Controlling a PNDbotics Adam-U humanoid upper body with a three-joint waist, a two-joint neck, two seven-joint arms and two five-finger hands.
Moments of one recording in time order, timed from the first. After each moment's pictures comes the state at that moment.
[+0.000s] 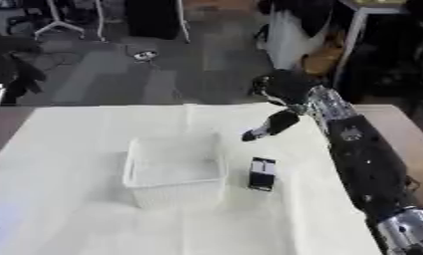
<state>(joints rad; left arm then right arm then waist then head) -0.35 0.49 -0.05 -1.89 -0.16 -0.12 0.14 -1.05 -0.32 0.06 -0.66 1.63 -0.61 0.02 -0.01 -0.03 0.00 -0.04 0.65</state>
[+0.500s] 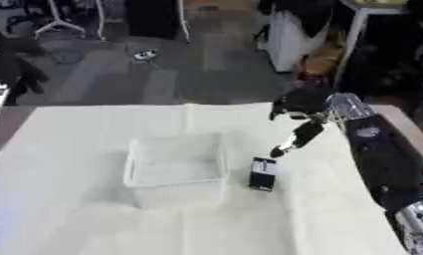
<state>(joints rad) -0.34 0.49 -0.05 -1.89 -0.16 -0.12 0.13 -1.10 -0.39 0.08 -0.51 1.64 -0.76 0.13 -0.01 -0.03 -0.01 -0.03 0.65</state>
